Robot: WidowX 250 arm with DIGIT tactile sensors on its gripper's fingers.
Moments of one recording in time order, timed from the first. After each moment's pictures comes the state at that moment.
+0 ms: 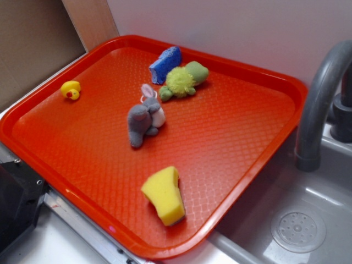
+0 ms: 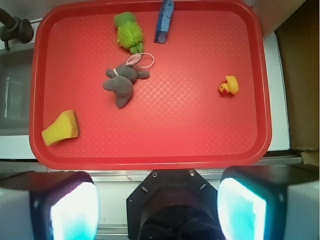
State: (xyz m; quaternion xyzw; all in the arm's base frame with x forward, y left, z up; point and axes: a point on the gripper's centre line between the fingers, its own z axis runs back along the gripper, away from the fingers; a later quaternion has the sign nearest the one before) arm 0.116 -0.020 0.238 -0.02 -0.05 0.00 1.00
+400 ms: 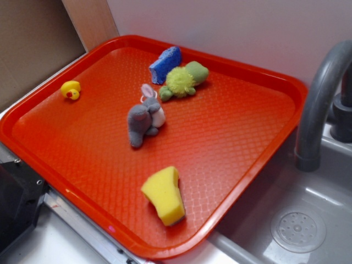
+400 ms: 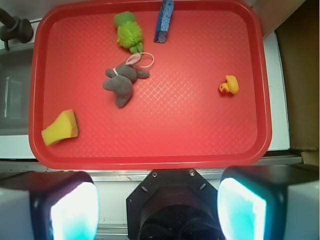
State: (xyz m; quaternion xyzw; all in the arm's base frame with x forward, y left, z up) arm 0.114 -0.020 0.234 -0.02 -0.04 0.00 1.00
